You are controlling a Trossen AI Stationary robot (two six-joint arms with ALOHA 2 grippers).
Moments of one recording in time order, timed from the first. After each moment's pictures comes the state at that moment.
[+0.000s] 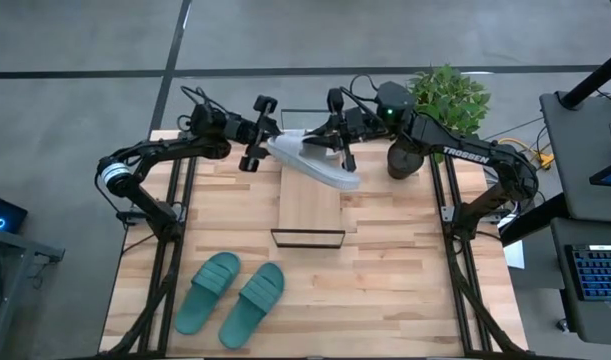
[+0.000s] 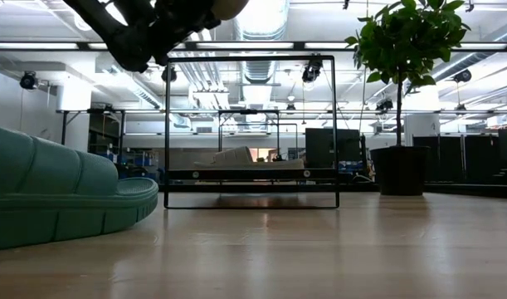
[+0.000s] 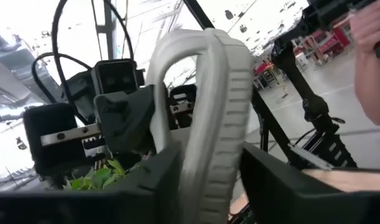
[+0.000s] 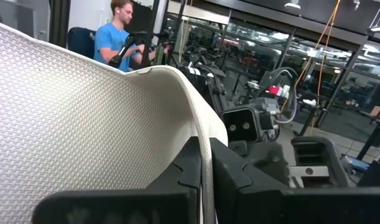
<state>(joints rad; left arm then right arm) 0.67 1.54 0.96 1.38 1.16 -0.05 -0.36 1.52 1.47 0.09 -0.58 -0.27</state>
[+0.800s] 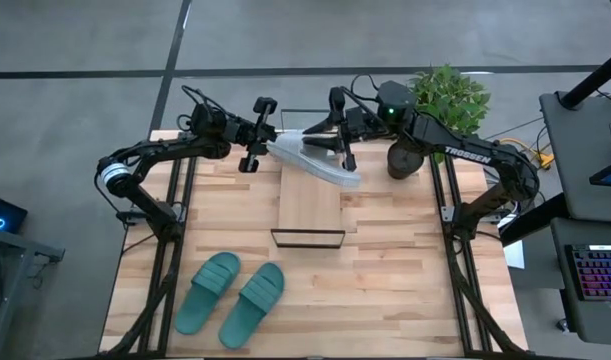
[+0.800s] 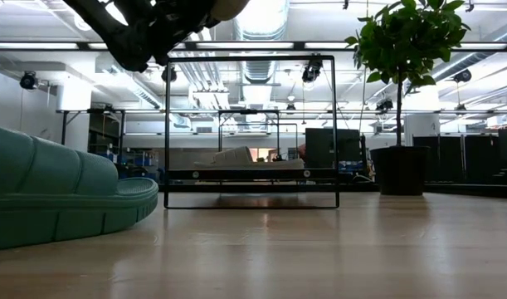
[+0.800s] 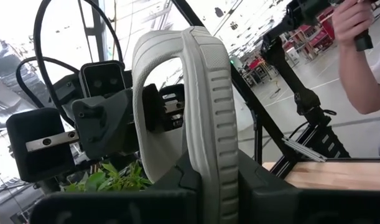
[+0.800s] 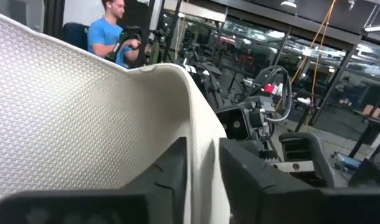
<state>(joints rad) 0.68 1.54 0.96 1.38 1.19 -0.02 -0.36 1.51 1.48 0.06 -0.56 -0.30</state>
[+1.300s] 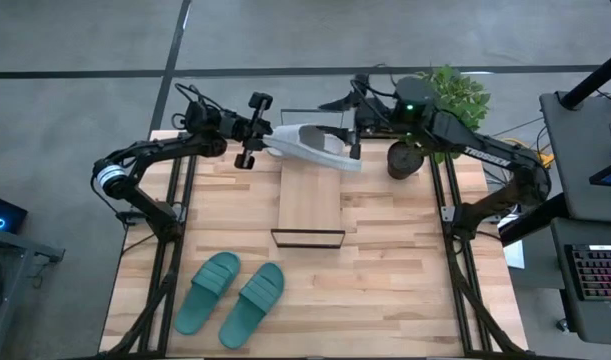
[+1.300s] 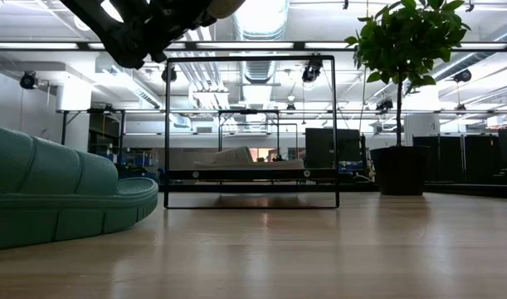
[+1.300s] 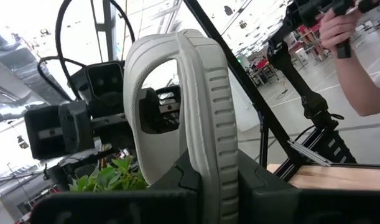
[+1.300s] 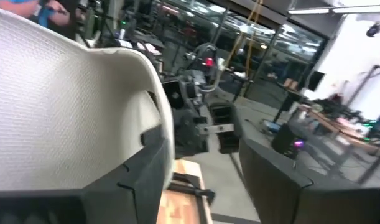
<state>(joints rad) 0.71 1.50 0.96 1.37 1.19 -0.07 -0.36 1.40 1.50 -0.10 -0.26 -0.38</state>
